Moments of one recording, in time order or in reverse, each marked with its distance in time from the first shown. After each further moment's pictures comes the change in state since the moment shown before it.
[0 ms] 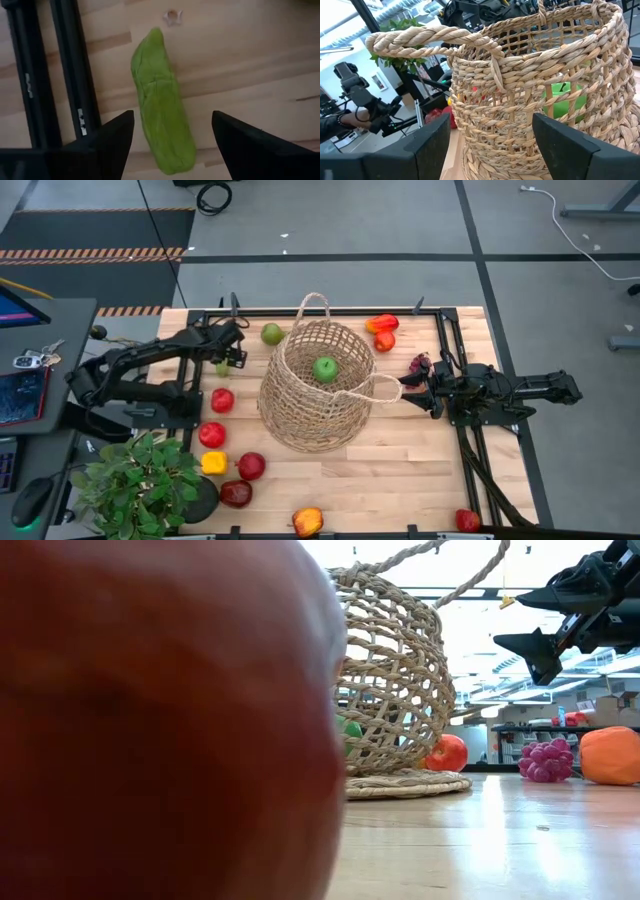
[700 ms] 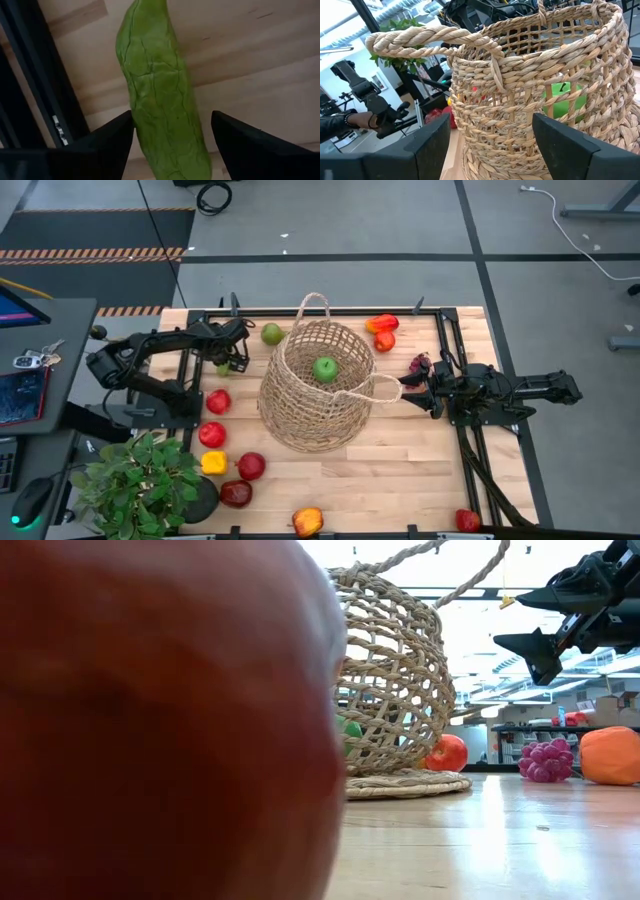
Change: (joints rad) left arm 0.086 0.204 0.000 0.062 0.092 0.152; right arm 0.000 0.000 0.000 0.000 0.000 0.000
